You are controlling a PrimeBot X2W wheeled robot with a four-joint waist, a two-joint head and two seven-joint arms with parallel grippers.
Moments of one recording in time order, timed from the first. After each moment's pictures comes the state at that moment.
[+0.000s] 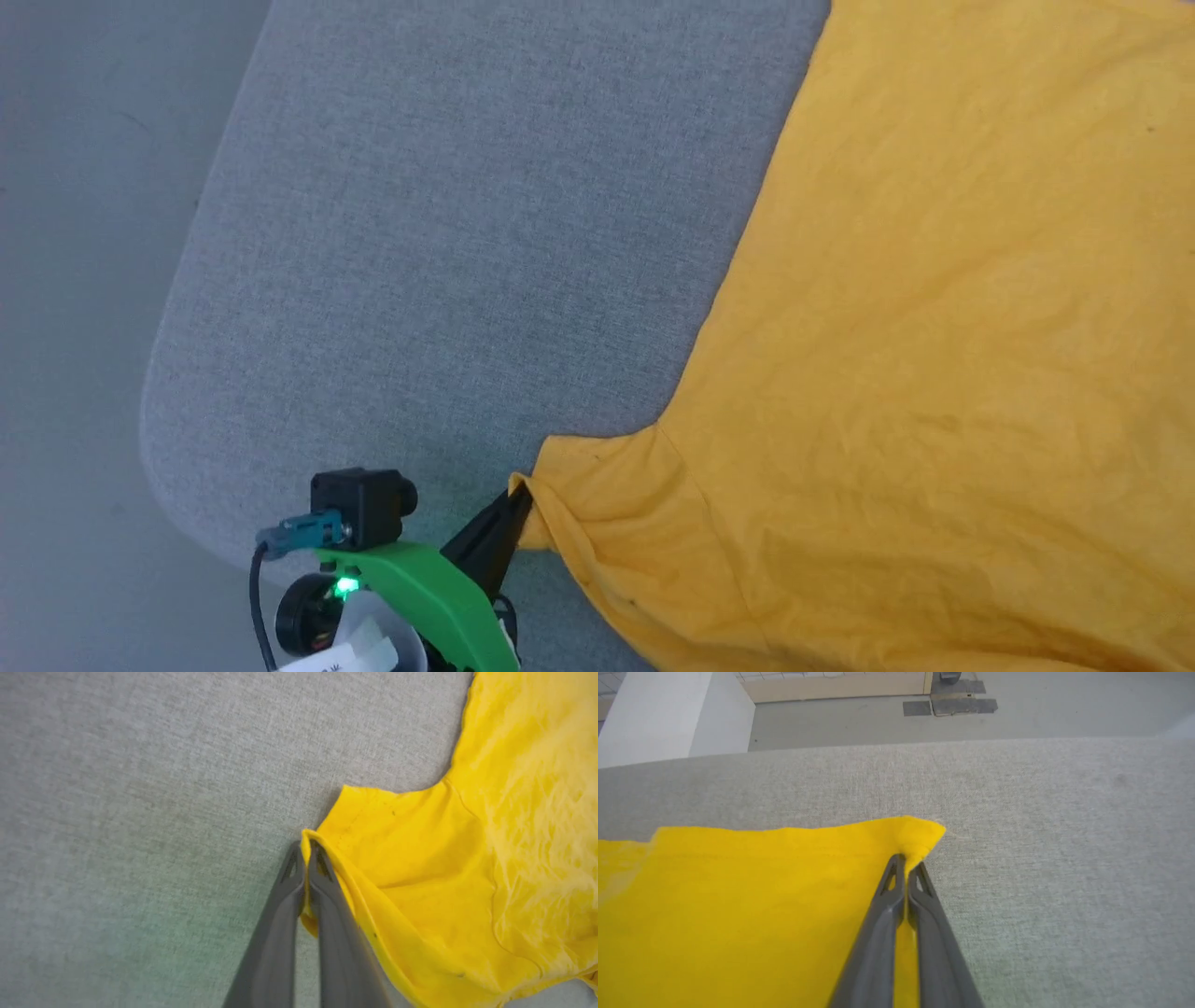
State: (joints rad) left arm 0.06 0.22 -0.34 -0.32 -0.64 0.08 0.39; right arm -0.82 -0.32 -0.58 0.30 -0.08 0.13 0.70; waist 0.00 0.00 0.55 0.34
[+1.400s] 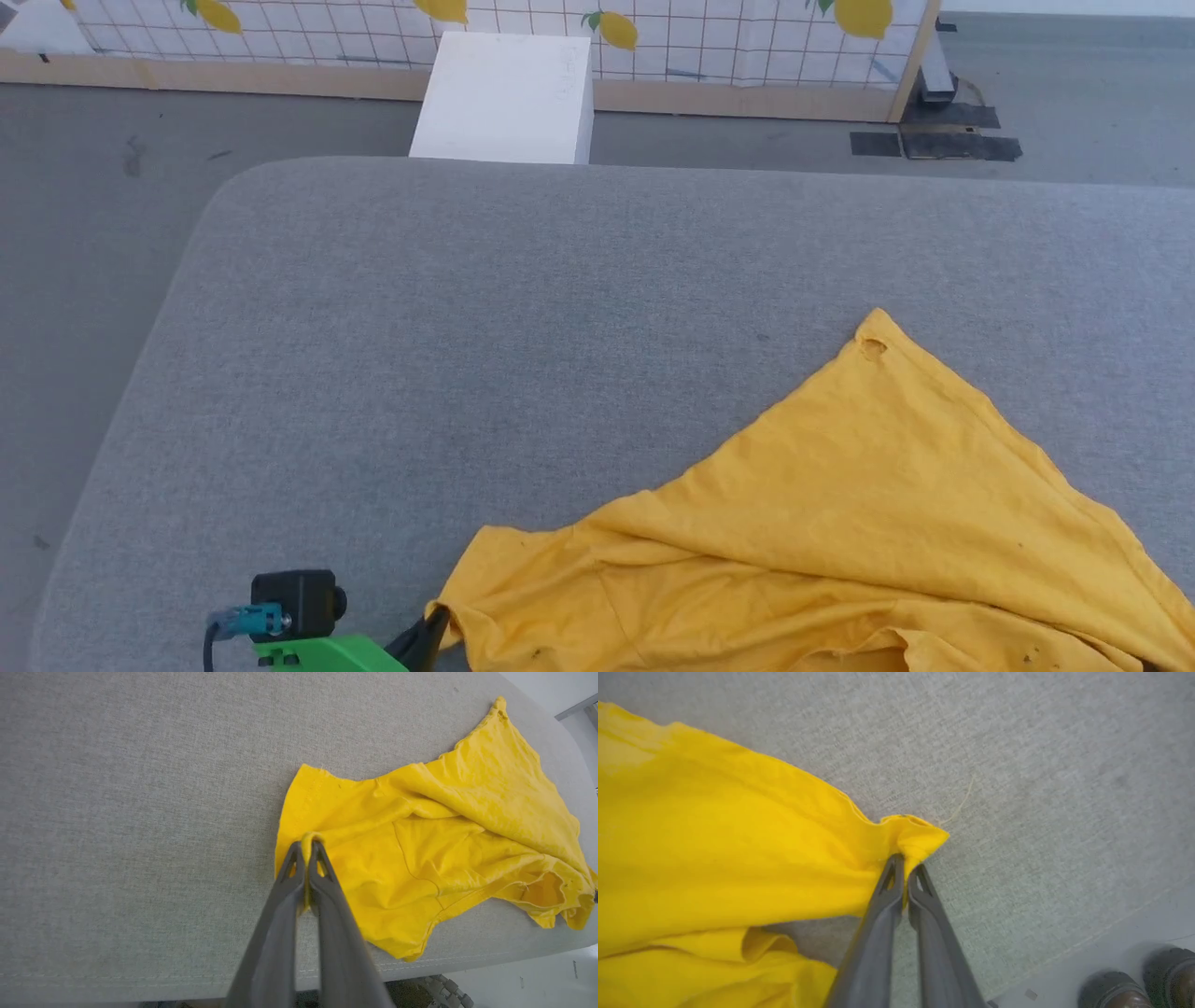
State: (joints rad) left arm 0.23 0.30 -0.26 -0.26 -0.67 0.14 0.44; right arm 0.06 -0.05 -0.70 0.20 0.20 0.13 0.58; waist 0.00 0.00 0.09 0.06
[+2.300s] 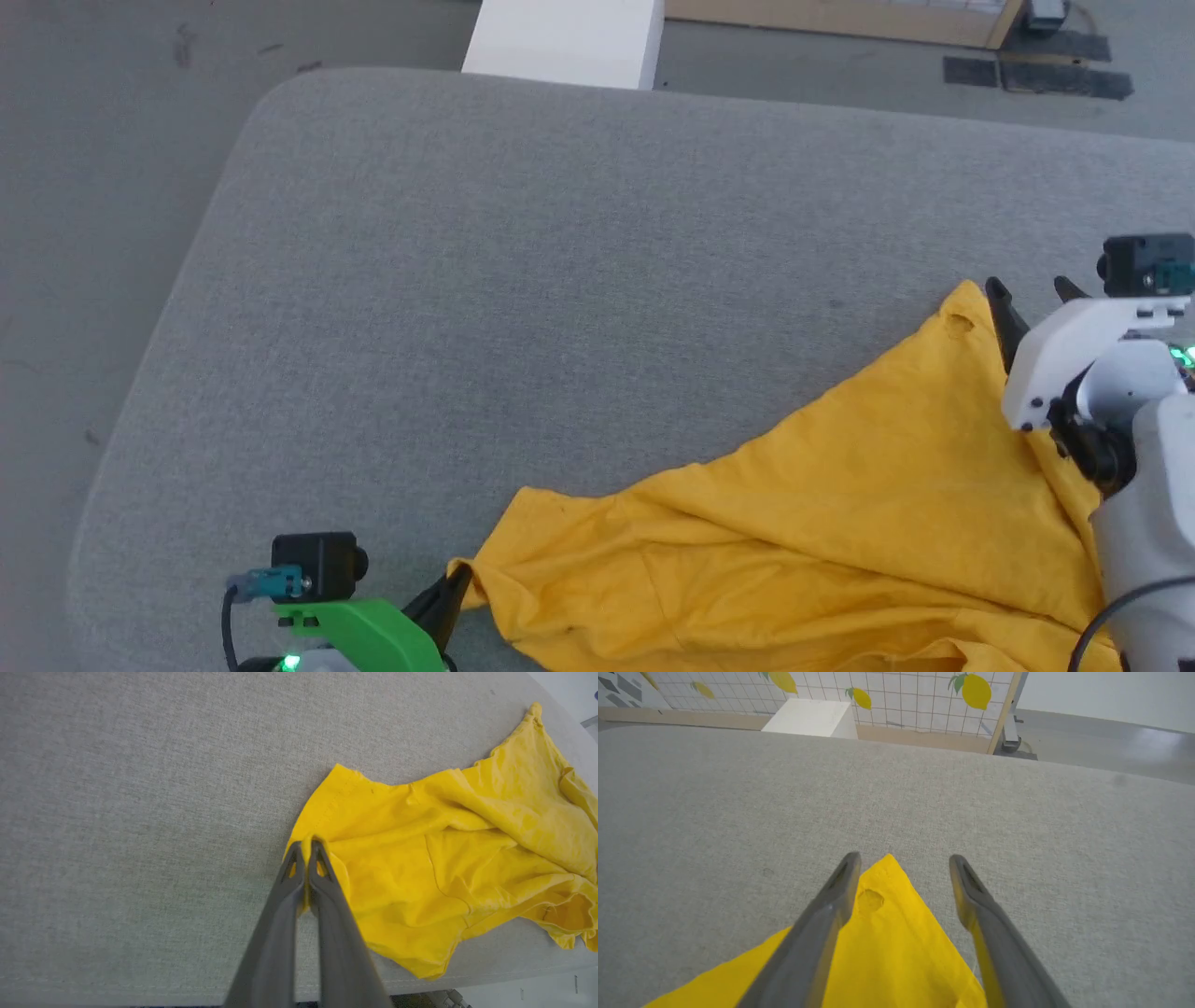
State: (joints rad) left arm 0.16 0.29 -0.29 -0.24 -0.67 0.12 0.42; right arm -0.51 -0.19 -0.13 0.51 0.12 0.13 0.26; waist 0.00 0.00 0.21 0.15
